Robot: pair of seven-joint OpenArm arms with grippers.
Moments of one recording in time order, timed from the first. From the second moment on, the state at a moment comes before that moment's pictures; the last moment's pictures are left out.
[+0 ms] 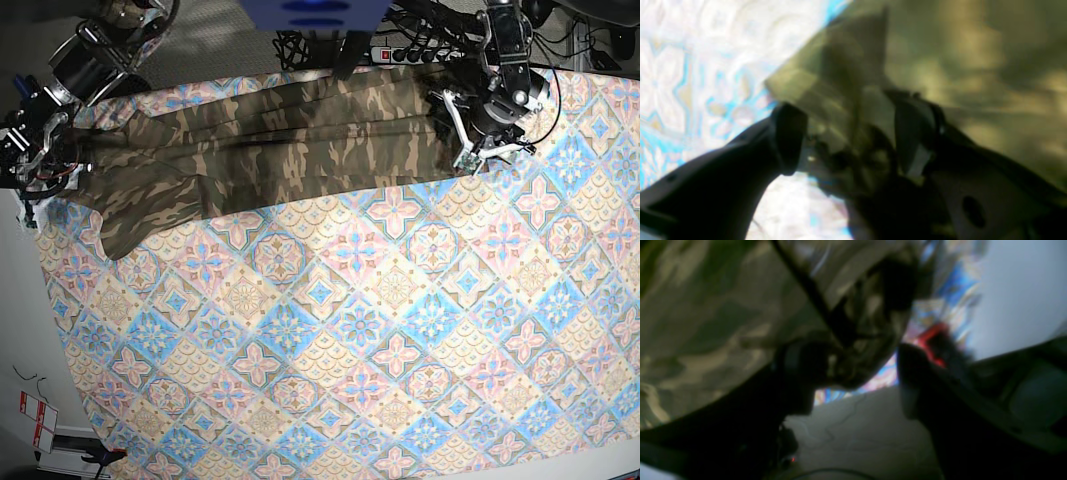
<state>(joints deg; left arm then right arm) 25.4 -1.5 -18.6 101.1 13.7 -43.0 37.8 4.5 11.2 48.2 87.2 -3.1 42.3 -76.7</state>
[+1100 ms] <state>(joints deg) 27.5 -20.0 -18.0 105.1 -41.7 -42.0 53.0 3.9 8.6 42.0 96.4 -23.6 42.5 -60.7</state>
